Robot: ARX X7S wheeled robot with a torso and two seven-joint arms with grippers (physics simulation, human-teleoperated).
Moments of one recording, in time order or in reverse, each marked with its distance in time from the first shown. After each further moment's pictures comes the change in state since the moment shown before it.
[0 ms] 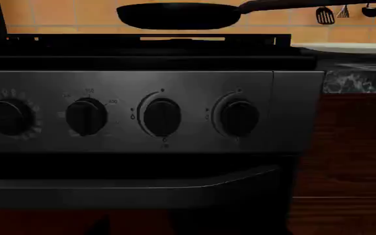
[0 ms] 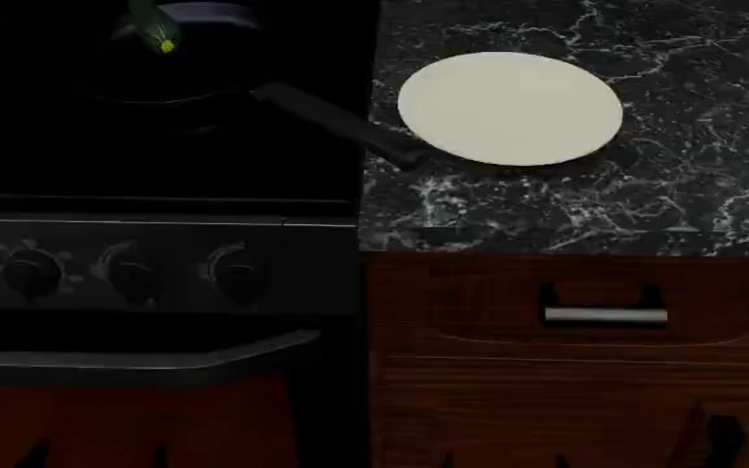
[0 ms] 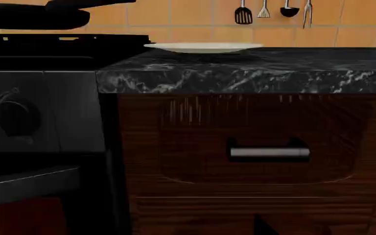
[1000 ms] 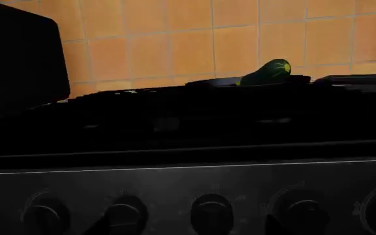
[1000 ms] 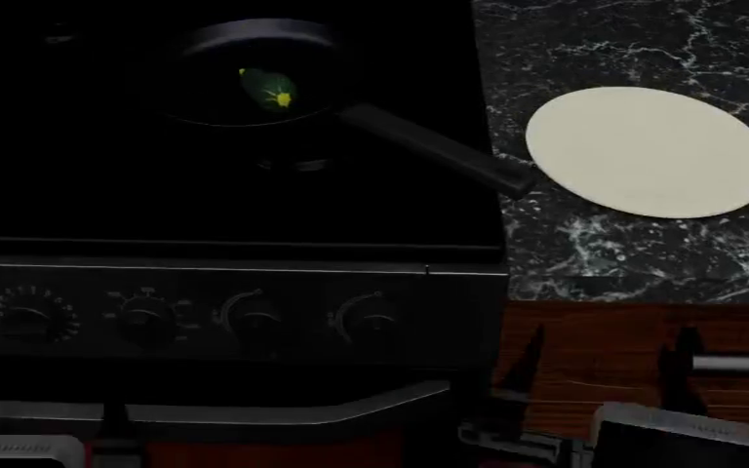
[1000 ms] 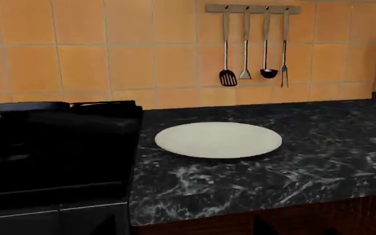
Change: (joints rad) left arm -0.052 -0.094 0.065 0.310 -0.005 -0.242 -0.142; right arm 0.159 0.096 0.026 -0.253 0.097 0.252 0.168
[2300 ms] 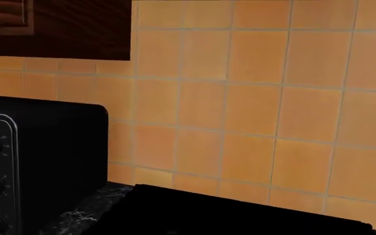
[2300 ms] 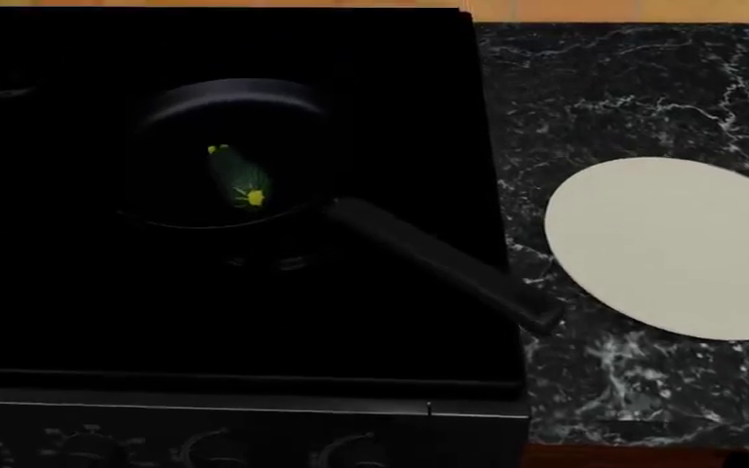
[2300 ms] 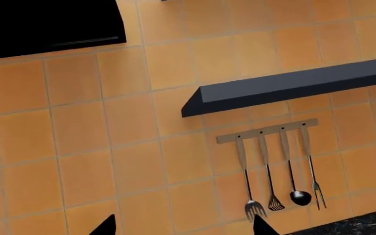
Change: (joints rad) left arm -1.210 0.073 -0.088 0.224 1.016 -1.329 0.937; right arm 1.185 0.178 0.264 -0.297 0.840 1.278 0.557
